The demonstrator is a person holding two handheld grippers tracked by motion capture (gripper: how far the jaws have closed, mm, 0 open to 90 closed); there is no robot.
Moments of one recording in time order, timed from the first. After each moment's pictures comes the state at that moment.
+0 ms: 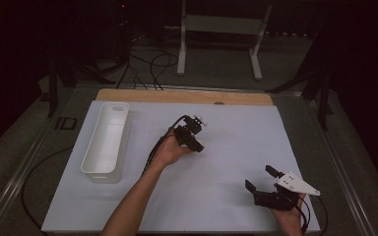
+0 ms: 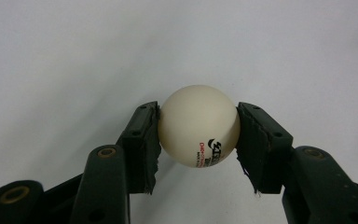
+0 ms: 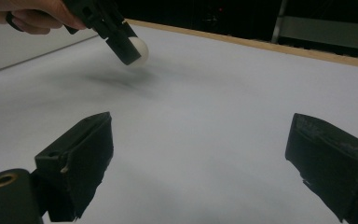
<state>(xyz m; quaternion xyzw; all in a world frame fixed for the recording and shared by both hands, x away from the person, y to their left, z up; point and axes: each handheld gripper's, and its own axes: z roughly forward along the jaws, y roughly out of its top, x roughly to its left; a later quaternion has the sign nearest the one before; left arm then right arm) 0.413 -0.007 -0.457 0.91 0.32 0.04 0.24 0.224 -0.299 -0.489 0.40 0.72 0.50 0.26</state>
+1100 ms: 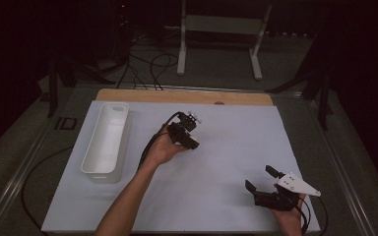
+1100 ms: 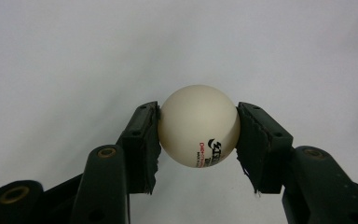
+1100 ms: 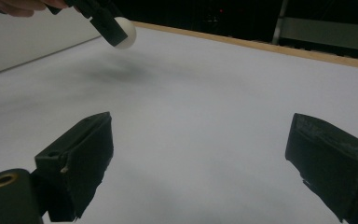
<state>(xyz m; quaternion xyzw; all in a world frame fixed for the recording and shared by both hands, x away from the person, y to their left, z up) 0.405 0.012 -0.434 0.91 0.32 0.06 0.25 0.223 -0.299 -0.489 0.40 0.72 0.51 0.26</state>
